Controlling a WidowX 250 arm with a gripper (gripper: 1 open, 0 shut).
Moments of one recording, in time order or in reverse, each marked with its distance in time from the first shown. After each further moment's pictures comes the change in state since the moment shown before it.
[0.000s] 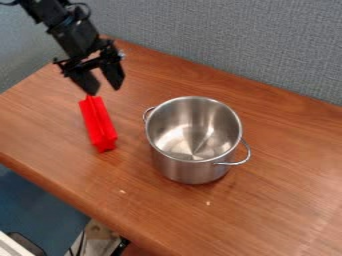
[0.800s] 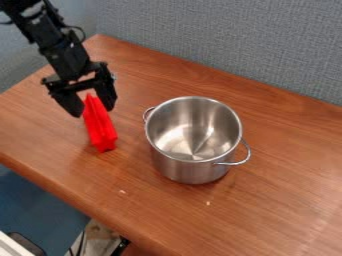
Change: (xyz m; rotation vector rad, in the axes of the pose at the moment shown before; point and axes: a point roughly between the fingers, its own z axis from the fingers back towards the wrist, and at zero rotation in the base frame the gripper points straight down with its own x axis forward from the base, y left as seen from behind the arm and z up) arm -0.017 0.007 -0.020 0.093 0.032 0.100
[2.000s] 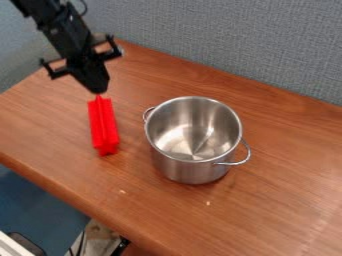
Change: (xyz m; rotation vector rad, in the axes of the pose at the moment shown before) arm -0.010 -0.040 0.053 -0.046 -0.081 0.075
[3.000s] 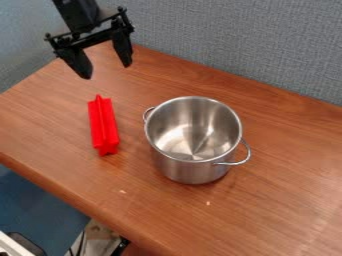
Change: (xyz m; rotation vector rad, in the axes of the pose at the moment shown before) arm -0.001 -0.019 0.015 0.089 0.028 0.014
